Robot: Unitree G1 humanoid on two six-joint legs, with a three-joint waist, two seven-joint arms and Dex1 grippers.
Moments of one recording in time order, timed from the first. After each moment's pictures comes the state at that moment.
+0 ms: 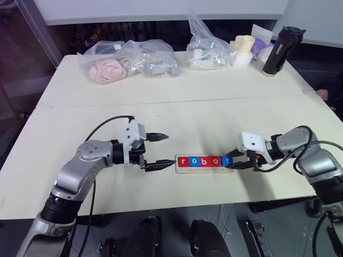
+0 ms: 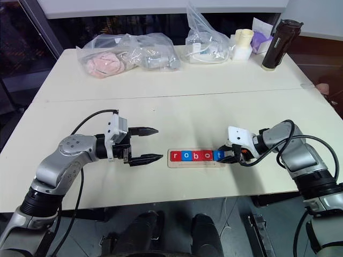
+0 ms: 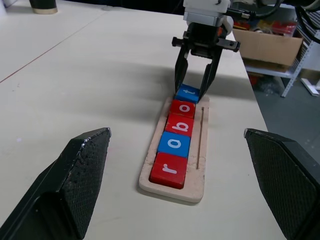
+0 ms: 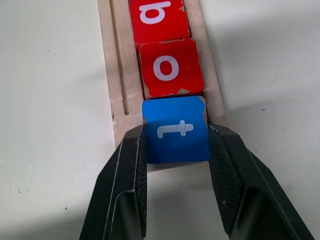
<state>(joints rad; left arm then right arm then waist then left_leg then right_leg) -0.36 0.58 -0.12 -0.26 -0.49 0.44 -1.02 -0.49 -0.92 0.22 0.17 0.10 0.19 1.39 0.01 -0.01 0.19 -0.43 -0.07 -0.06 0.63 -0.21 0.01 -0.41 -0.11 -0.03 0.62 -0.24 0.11</state>
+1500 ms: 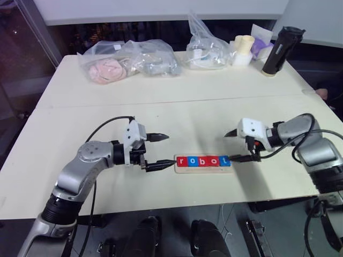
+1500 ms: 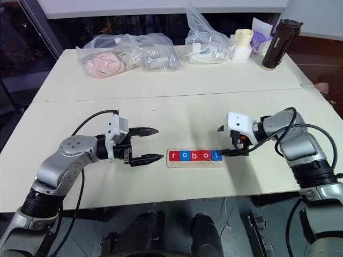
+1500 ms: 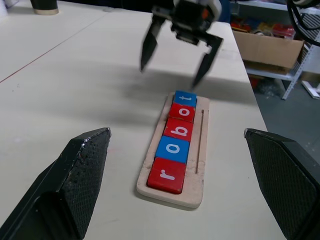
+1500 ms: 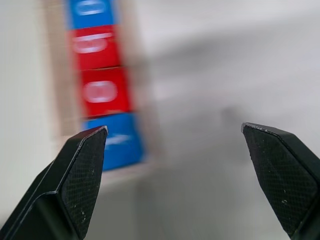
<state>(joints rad) -0.35 0.57 -0.13 -0.26 -0.49 0.44 -1.02 -0.59 -0.90 0.14 0.20 0.06 0.23 1.29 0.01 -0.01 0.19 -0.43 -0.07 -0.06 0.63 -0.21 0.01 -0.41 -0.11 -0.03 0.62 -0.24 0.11</state>
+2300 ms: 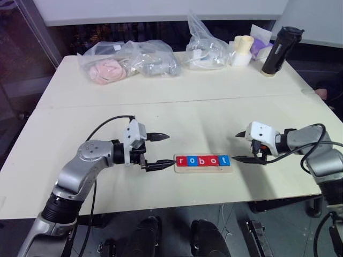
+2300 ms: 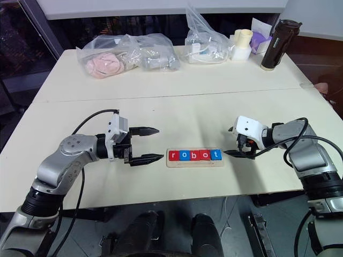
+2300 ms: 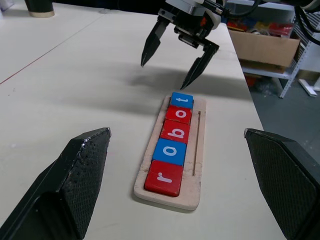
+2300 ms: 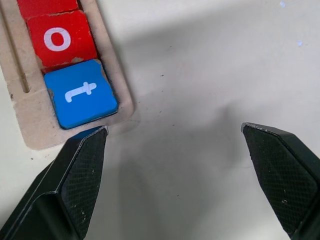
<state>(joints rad) -0.36 0.57 -0.13 -0.26 -0.49 0.44 -1.03 -0.45 -0.92 0.11 0.16 0.05 0.22 1.20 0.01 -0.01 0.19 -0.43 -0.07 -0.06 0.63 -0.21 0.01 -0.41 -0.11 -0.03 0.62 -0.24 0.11</state>
